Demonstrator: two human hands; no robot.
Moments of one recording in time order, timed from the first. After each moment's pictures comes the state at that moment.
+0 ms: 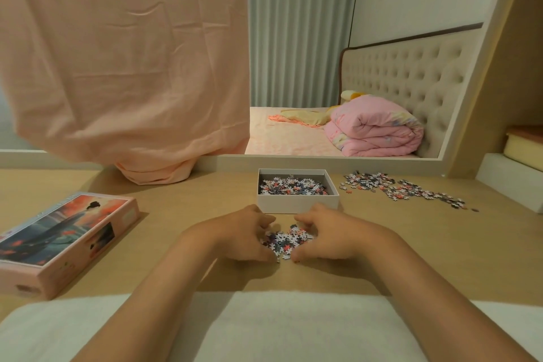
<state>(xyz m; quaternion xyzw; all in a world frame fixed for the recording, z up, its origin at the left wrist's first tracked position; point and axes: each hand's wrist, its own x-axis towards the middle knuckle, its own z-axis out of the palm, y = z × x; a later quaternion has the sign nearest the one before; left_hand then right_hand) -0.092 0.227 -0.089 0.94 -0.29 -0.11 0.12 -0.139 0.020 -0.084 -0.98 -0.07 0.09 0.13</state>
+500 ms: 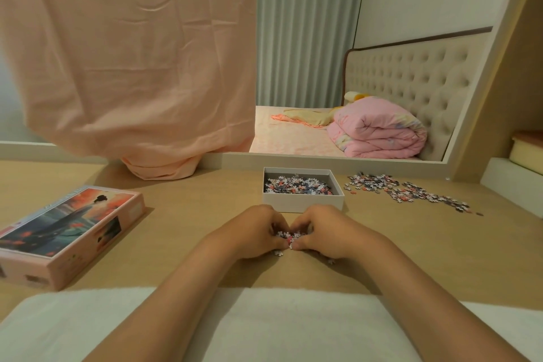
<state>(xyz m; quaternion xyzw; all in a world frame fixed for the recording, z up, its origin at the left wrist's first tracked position) -0.091 0.216 -0.106 0.92 -0.33 -0.01 0.21 -0.131 0.037 -0.092 -0.98 -0.07 0.04 0.20</state>
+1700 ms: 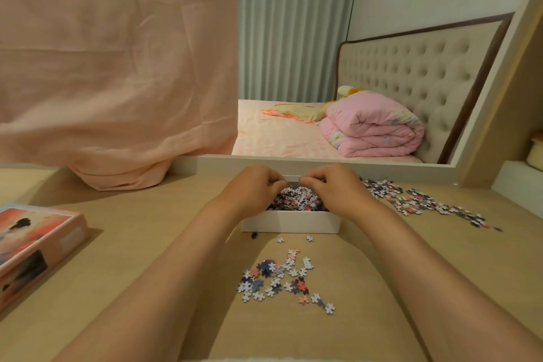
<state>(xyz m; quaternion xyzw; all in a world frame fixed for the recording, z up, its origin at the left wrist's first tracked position) 0.025 0.160 -0.088 0.90 -0.29 0.07 0.31 -0.027 -0.024 -0.075 -0.94 -0.01 -0.15 0.30</state>
